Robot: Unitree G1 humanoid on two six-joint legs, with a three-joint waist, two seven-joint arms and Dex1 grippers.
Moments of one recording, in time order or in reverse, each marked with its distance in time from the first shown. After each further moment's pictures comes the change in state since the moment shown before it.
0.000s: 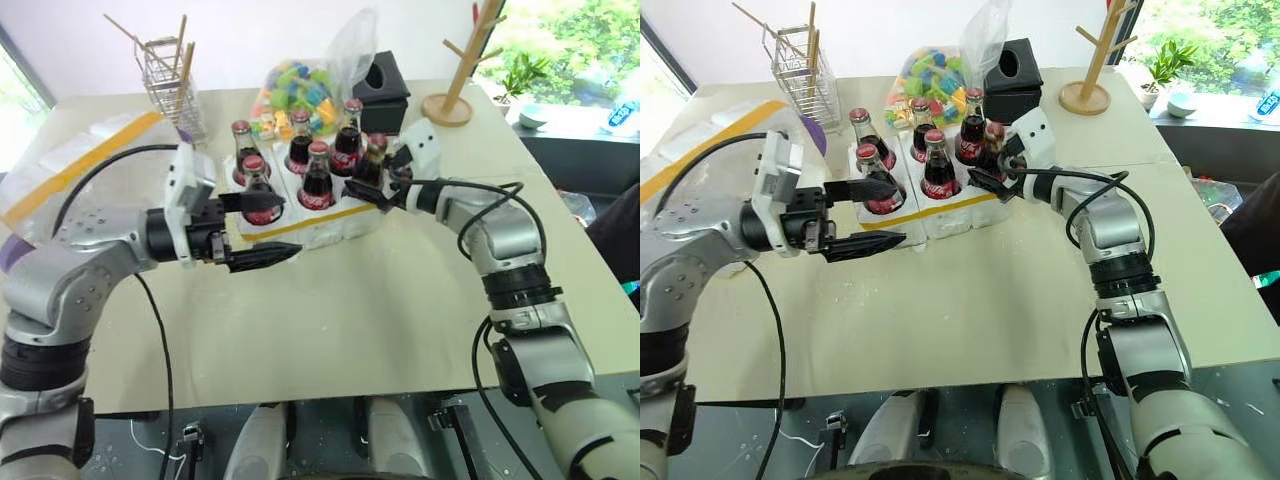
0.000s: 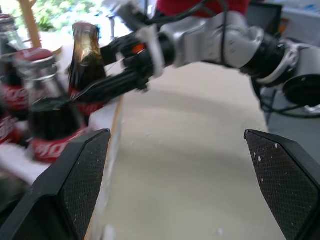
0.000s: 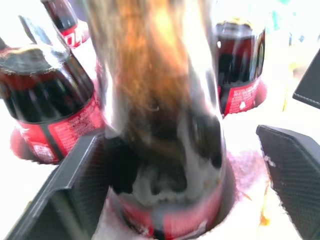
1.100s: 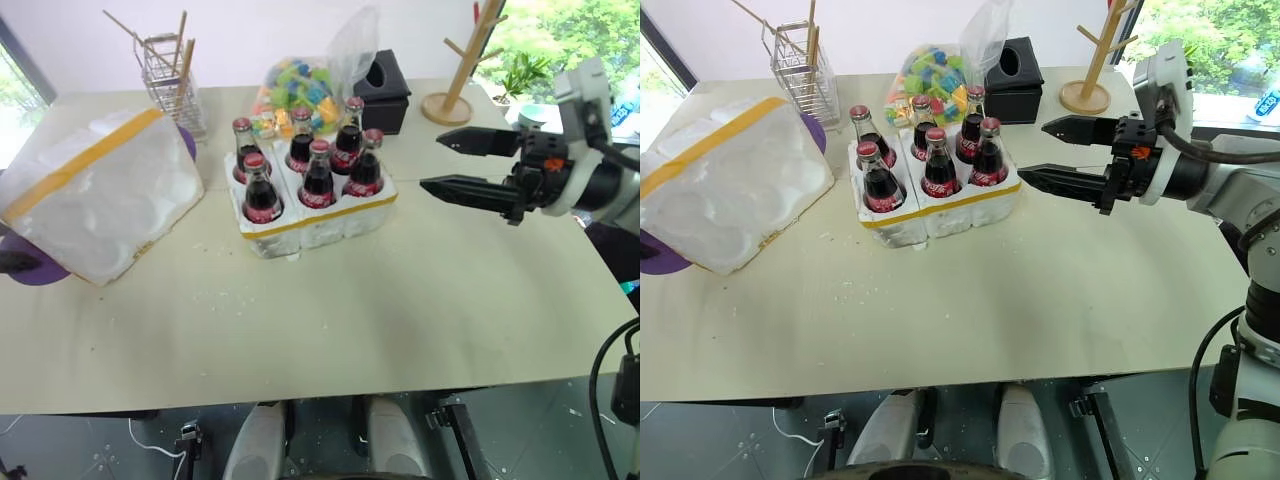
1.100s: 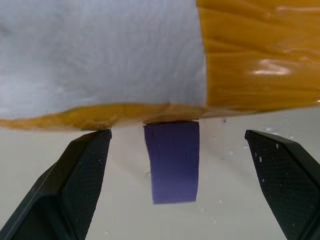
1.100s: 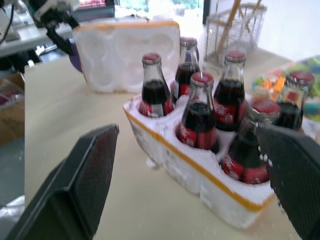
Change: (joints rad) left arm -0.617 0.443 -0.350 1.625 1.048 -0.696 -0.580; right arm 0.125 -0.437 -0.326 -0.503 0.553 0.410 0.280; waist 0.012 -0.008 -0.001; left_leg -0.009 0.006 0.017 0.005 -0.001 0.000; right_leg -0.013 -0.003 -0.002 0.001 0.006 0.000
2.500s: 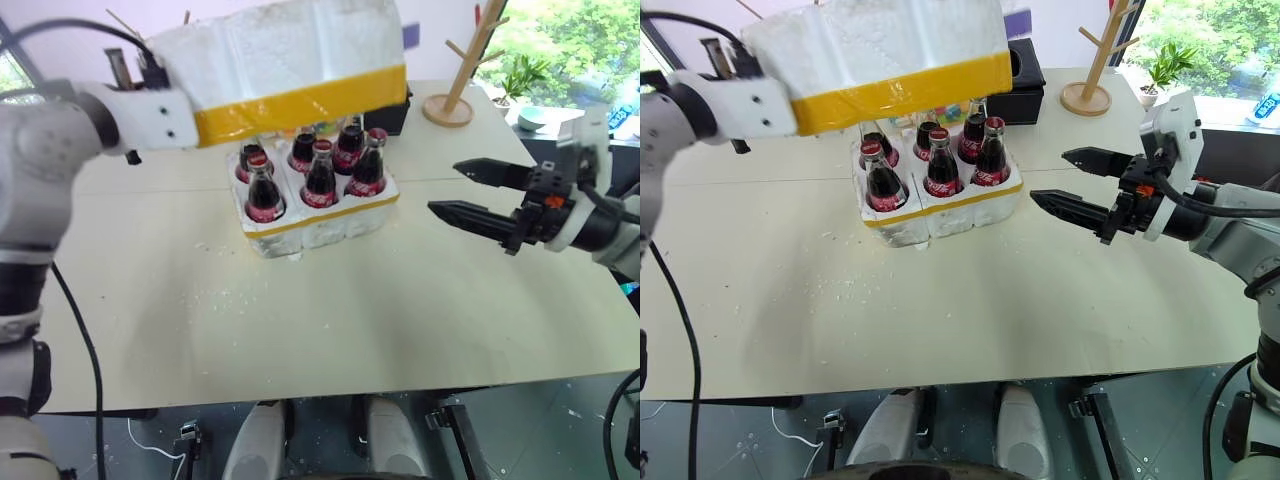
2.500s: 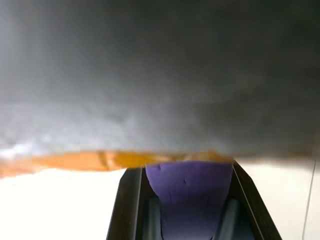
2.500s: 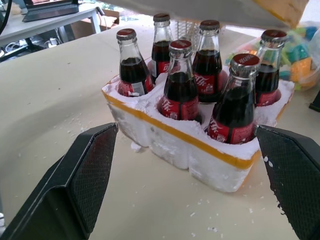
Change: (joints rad) left arm 0.272 -0.285 0.039 -1.347 0.308 0.075 0.736; right arm 0.243 0.006 -0.108 -0.145 0.105 -0.024 -0.210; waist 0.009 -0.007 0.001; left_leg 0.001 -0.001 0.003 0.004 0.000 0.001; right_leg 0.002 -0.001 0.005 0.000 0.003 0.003
